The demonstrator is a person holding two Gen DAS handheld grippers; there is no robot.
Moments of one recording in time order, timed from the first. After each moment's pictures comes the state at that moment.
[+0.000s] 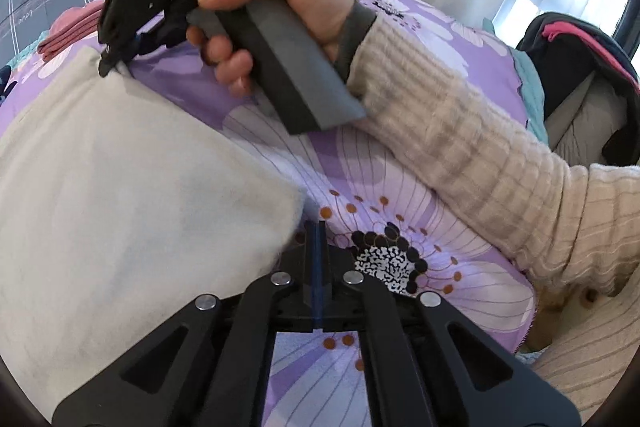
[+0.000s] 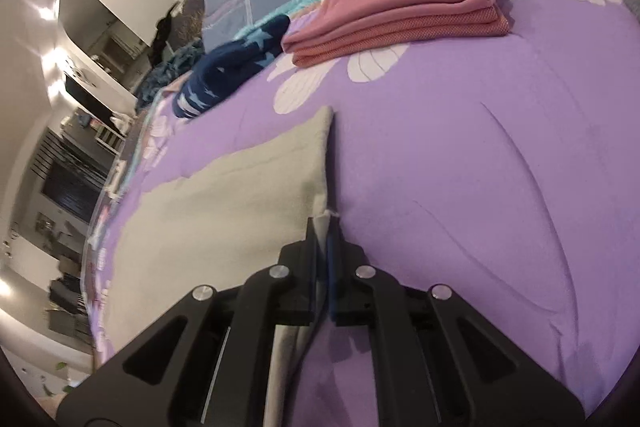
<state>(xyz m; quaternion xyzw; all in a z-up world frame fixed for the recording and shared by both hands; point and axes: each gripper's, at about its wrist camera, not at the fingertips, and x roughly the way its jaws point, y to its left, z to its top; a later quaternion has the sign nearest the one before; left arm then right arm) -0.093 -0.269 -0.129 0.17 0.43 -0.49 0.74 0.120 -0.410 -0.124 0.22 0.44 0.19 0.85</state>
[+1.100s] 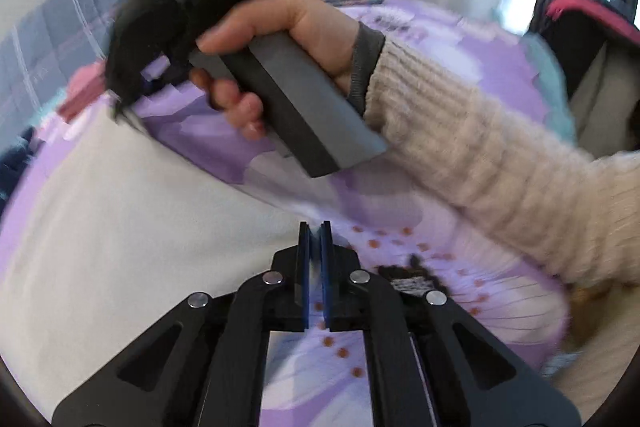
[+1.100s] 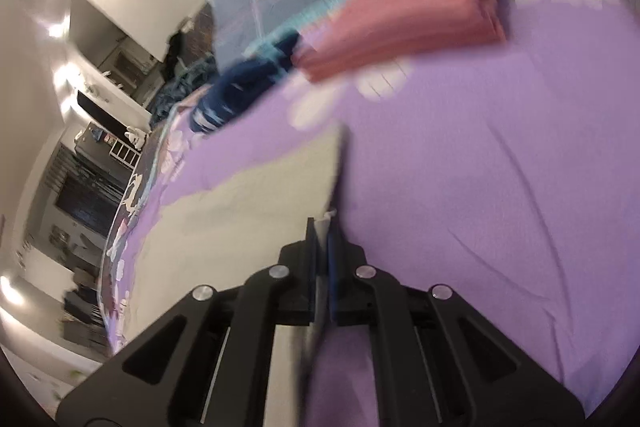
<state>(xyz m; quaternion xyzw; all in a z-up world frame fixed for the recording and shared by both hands) -0.094 -0.278 -0.109 0.22 0.37 -0.48 0.76 0.109 -0.409 -0.101 0.22 0.41 0.21 0.86</state>
